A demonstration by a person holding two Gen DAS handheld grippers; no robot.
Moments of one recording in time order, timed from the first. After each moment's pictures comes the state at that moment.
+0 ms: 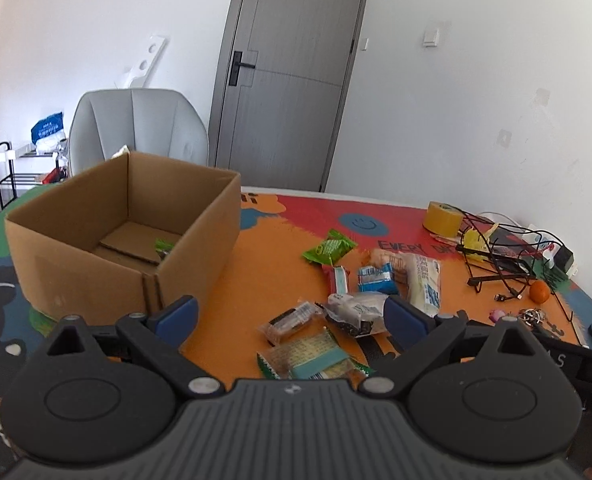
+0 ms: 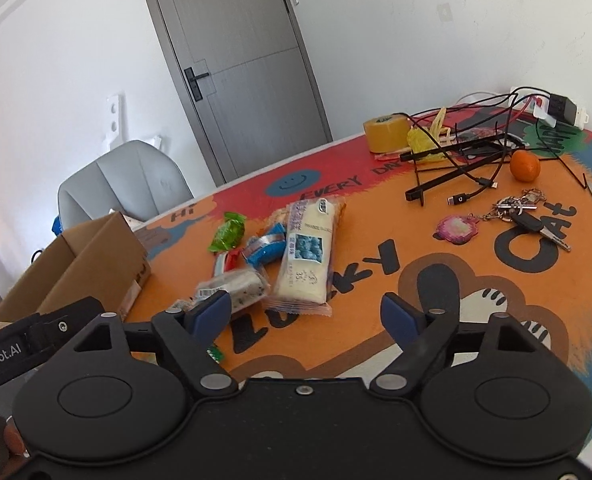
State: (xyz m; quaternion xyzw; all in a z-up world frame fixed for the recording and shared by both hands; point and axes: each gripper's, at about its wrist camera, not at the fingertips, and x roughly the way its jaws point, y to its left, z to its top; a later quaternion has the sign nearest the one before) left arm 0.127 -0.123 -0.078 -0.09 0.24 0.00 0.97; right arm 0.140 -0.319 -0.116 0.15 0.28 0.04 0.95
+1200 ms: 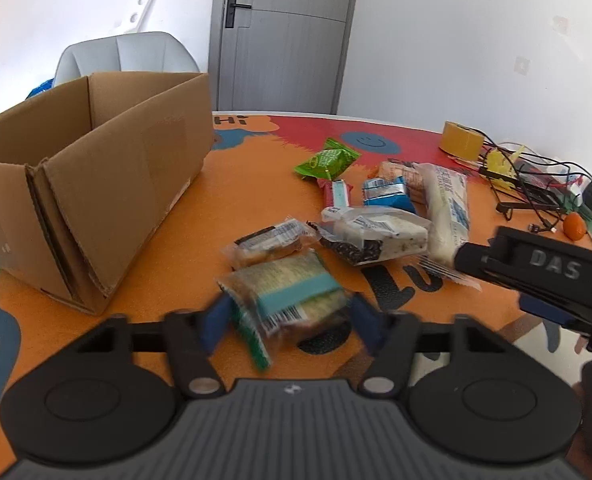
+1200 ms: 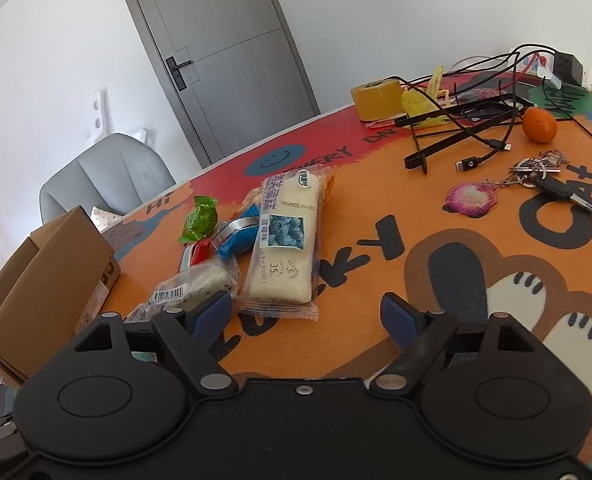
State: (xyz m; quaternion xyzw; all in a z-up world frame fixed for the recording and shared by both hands) left arm 0.160 -0.154 -0.130 -0.06 0.32 0.00 0.94; right arm 0.181 -0.322 -0.151 0.18 0.30 0.03 0.94
